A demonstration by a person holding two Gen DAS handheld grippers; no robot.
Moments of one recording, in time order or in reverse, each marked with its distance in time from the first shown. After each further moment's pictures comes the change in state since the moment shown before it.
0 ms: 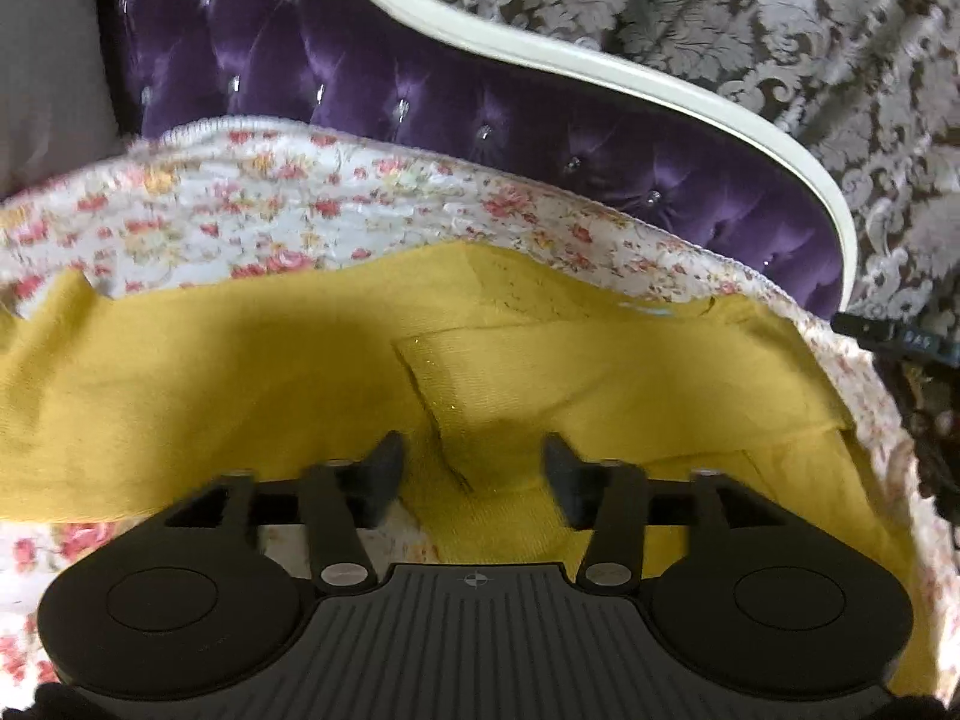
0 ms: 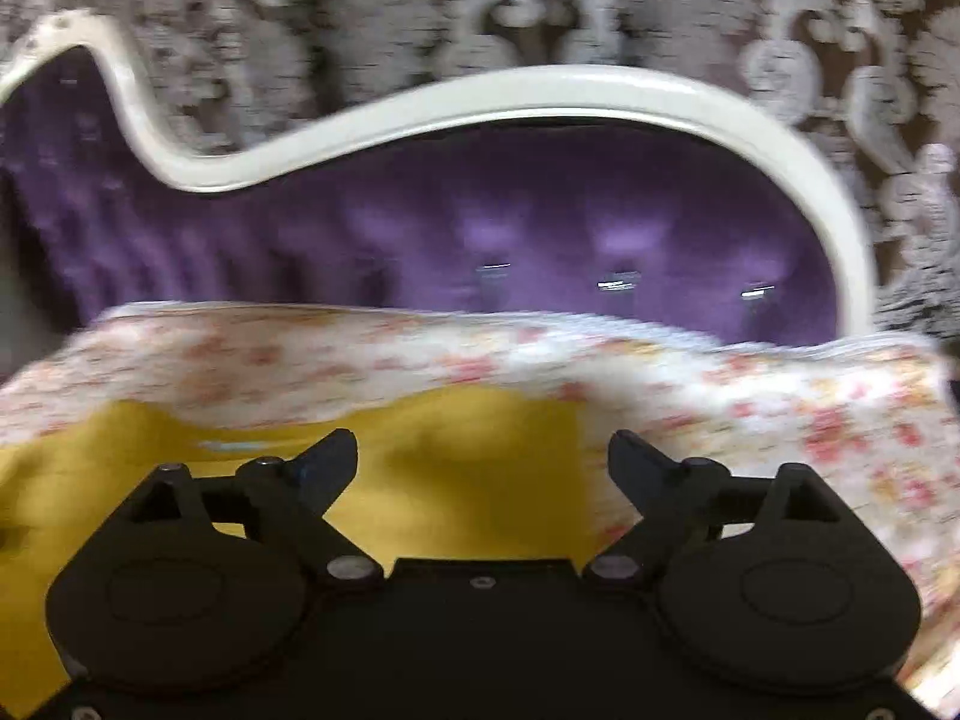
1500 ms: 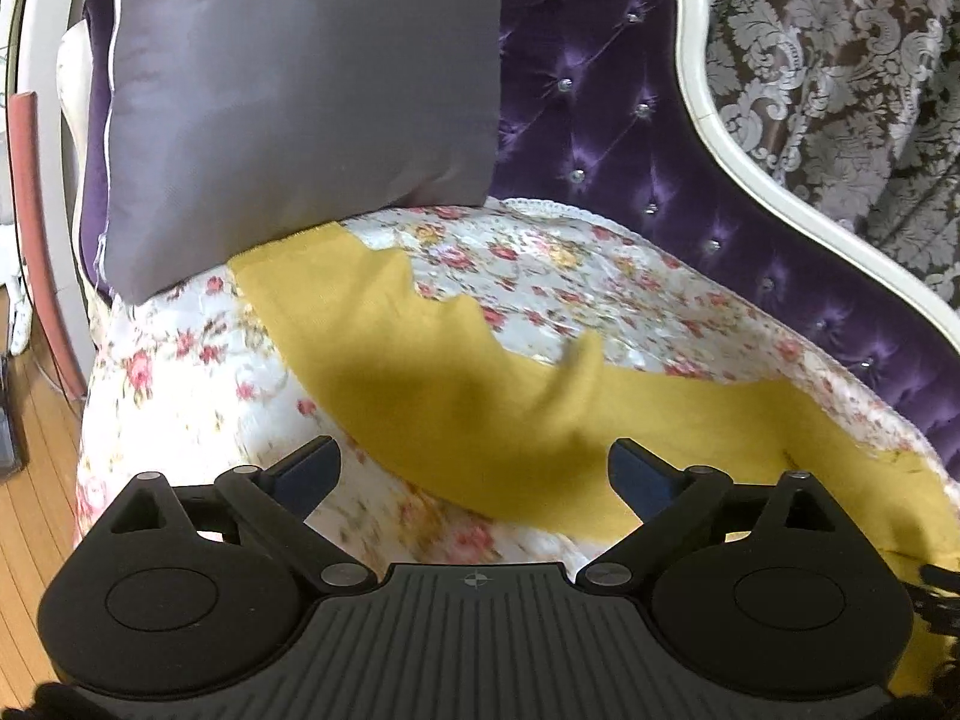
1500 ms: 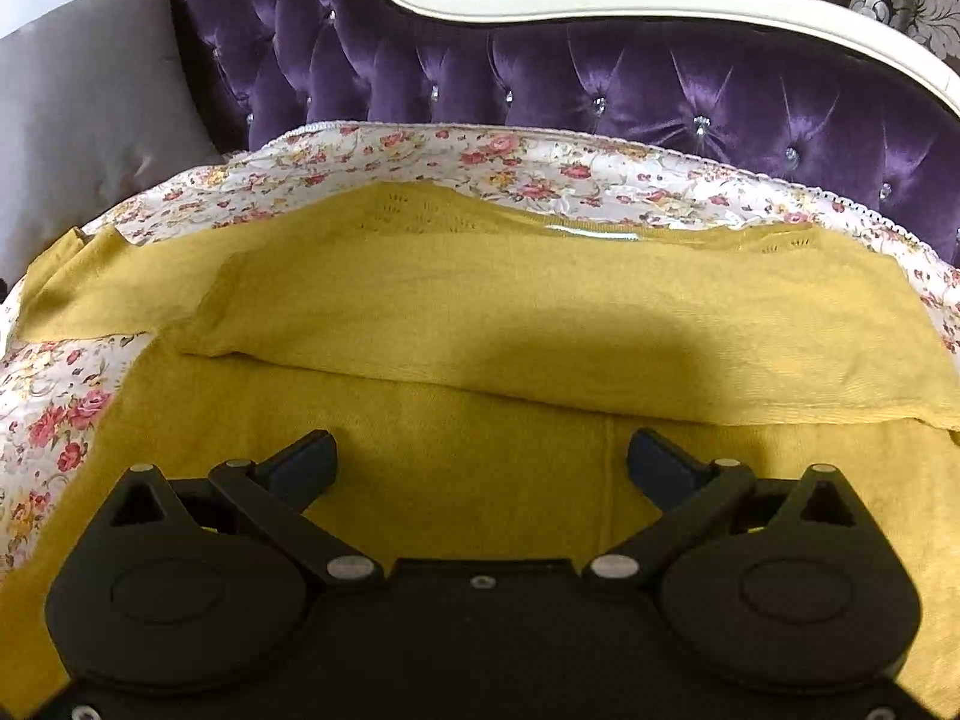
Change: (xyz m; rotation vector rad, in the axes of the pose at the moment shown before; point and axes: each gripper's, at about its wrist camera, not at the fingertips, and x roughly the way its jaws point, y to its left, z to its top) left arm -0.092 0.188 -0.021 -0.279 -0.161 0.274; right arm 0.008 0.182 -0.096 -0.181 0.163 0.101
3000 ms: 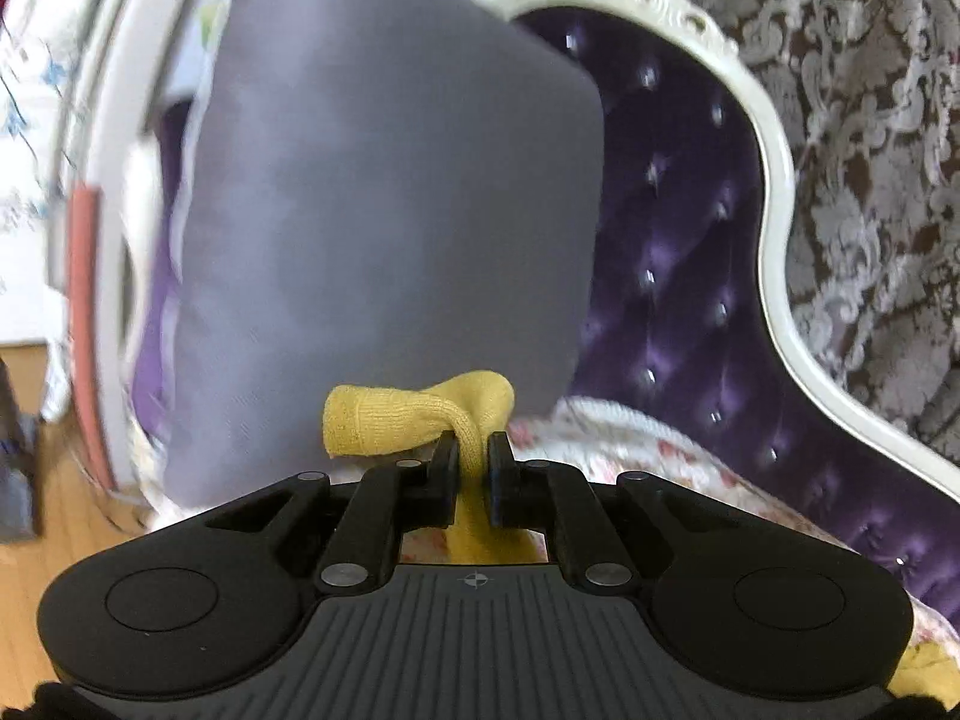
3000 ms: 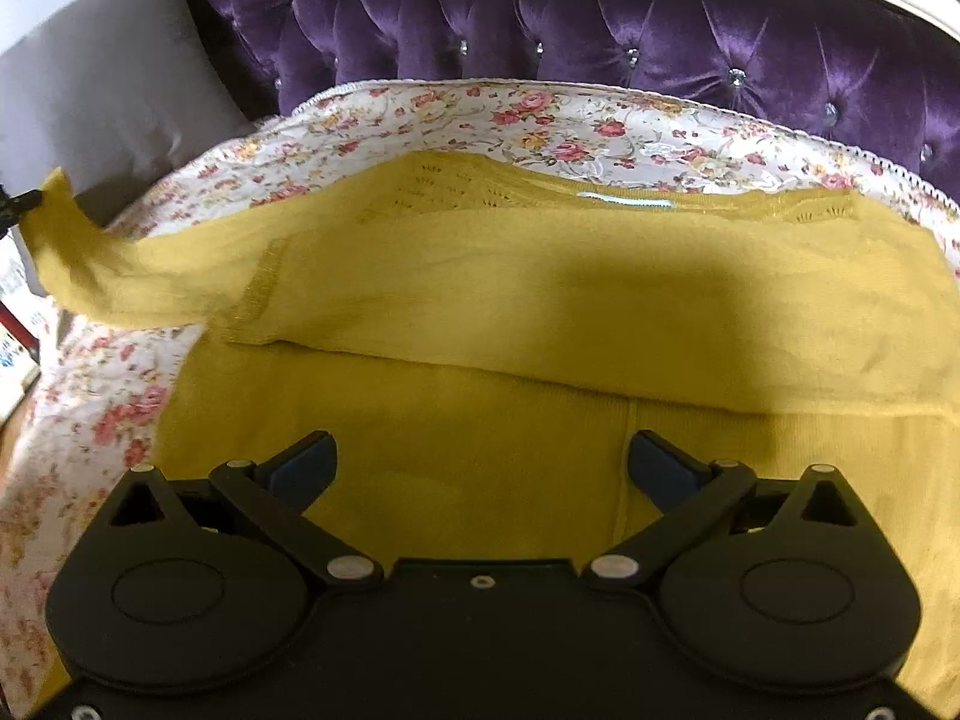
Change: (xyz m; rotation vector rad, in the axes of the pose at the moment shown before) left arm -0.023 0.031 0.066 -0.137 -0.297 0.095; right arm -0.010 -0.009 0.018 0.030 0.141 0.120
